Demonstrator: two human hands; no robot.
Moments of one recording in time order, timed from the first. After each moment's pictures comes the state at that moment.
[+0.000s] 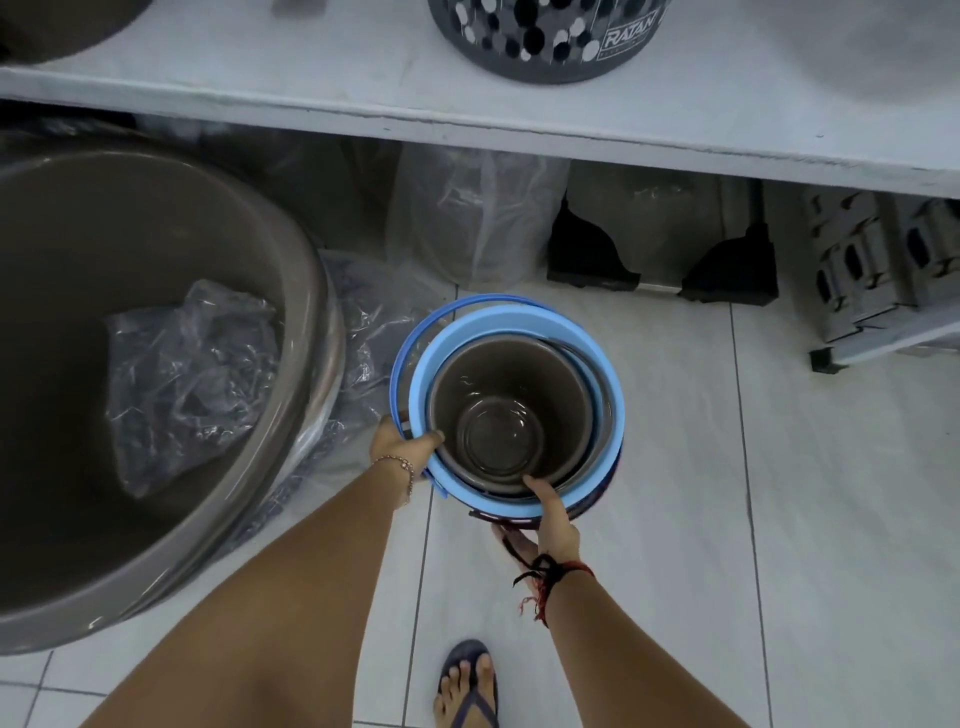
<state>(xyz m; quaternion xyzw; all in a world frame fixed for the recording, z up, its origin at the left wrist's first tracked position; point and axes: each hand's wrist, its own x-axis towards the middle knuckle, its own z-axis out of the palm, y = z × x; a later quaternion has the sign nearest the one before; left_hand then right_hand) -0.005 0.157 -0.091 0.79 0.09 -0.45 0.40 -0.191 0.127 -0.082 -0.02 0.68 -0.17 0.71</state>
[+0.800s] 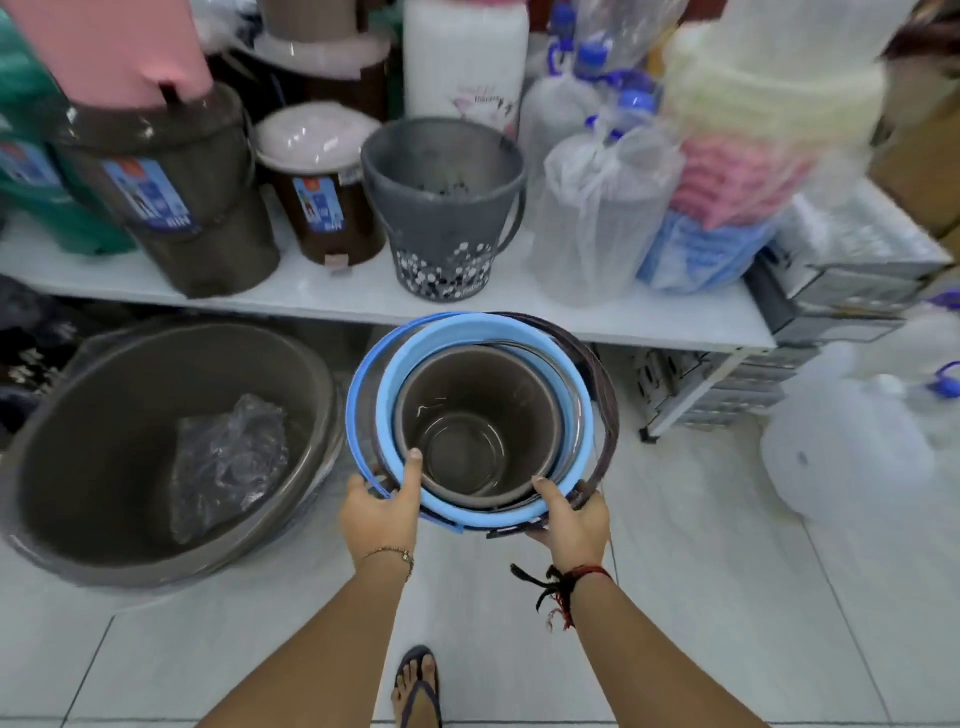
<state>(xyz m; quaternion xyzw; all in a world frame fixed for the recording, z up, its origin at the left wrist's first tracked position) -0.182 0.271 0.271 0.80 -0.01 -0.21 0.56 -0.342 0.181 0.282 -0.32 0.63 -0.34 0.62</state>
